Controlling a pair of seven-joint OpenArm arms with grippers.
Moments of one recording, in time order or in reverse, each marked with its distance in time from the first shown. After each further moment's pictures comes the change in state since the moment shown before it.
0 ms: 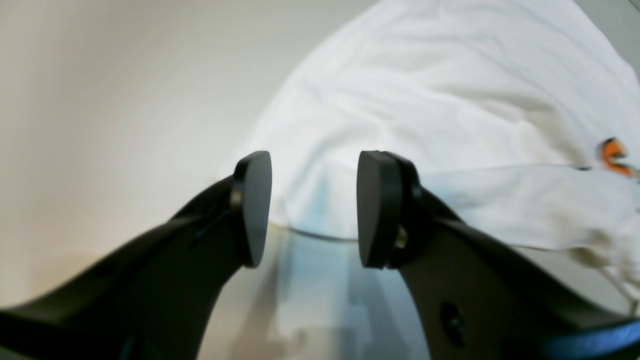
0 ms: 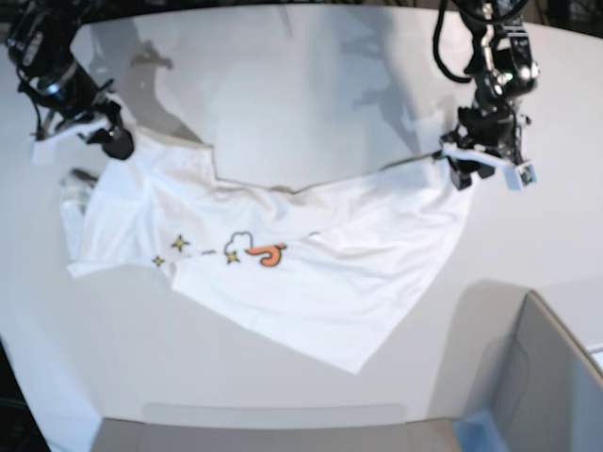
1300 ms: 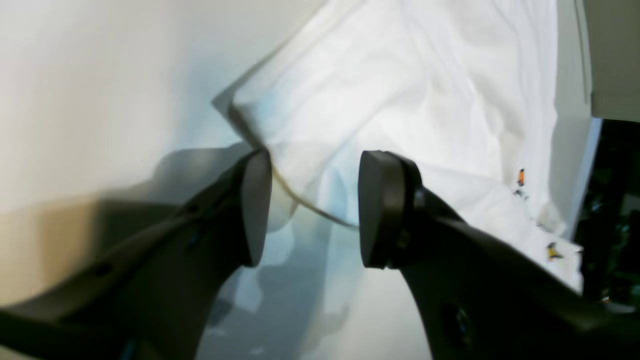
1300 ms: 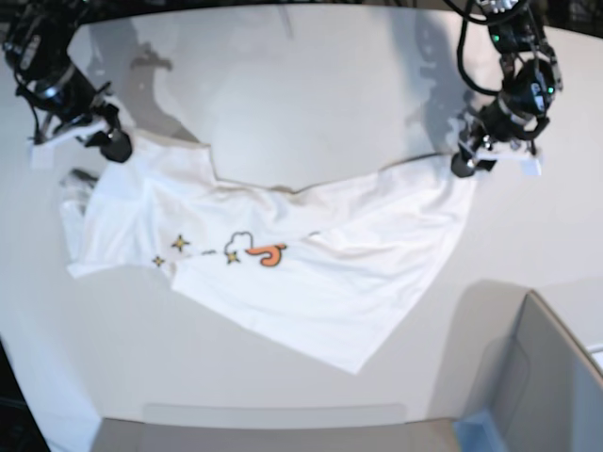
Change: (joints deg) left arm -4.4 -3.7 -9.3 -22.6 -25.7 -3.5 6.6; right arm 0.6 1.2 -0.3 0.0 0.0 0.0 -0.3
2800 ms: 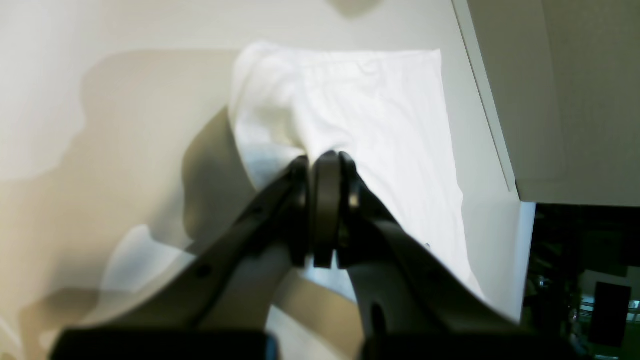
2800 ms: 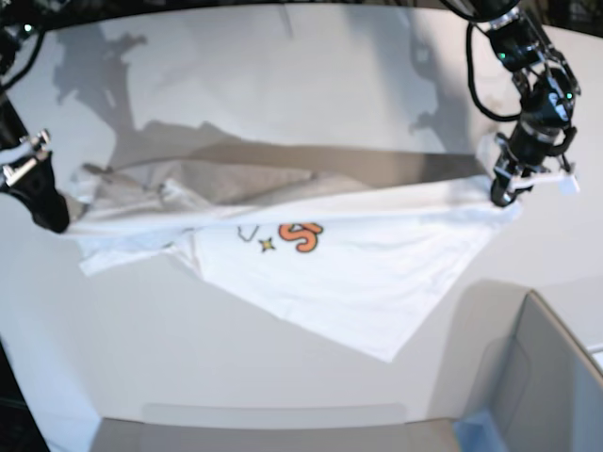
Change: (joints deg) left arm -6.8 5.9 -12.6 8.4 2.2 0.7 2.0; right arm 9.6 9.3 15.3 0.8 22.9 14.3 -2.8
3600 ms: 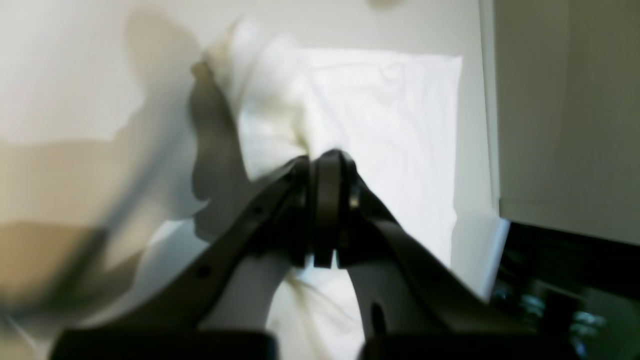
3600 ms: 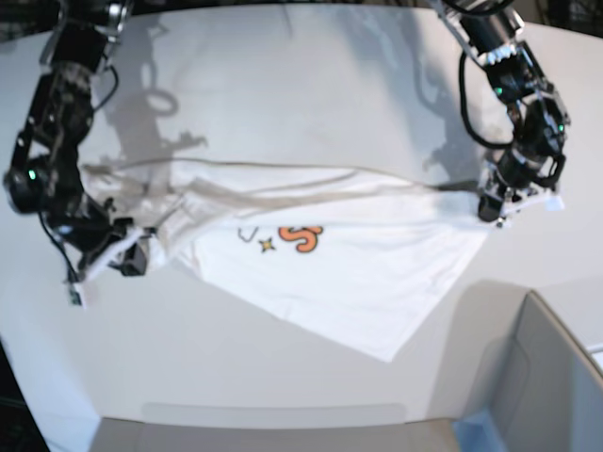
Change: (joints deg) left arm -14.1 0.6 0.3 -20.2 1.2 0.5 -0.4; right arm 27.9 -3.2 -38.6 -18.3 -51.5 -2.3 -4.1
